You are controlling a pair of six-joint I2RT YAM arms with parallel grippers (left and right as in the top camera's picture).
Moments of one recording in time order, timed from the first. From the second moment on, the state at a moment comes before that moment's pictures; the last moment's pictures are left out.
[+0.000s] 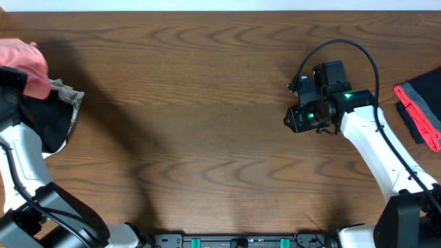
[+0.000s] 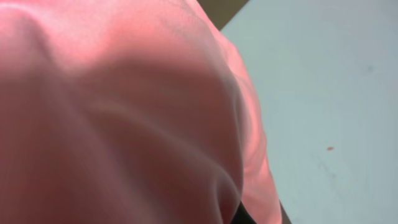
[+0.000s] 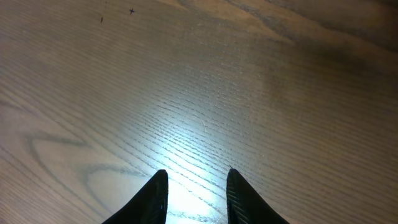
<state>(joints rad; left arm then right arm) 0.68 1.59 1.19 -0.03 0.10 -0.69 0.19 1.56 1.13 -0.82 -0.30 -0.04</state>
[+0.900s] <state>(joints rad) 0.70 1.69 1.19 0.05 0.03 -0.70 0.19 1.56 1.13 -0.83 -0.30 -0.04</state>
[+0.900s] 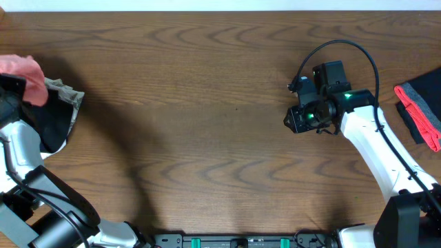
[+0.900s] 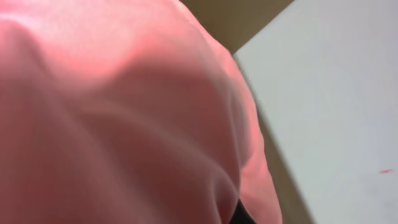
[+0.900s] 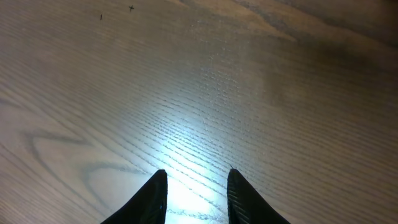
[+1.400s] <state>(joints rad) 0.70 1.71 1.19 0.03 0.04 -0.70 0.19 1.56 1.13 -0.83 -0.30 -0.04</state>
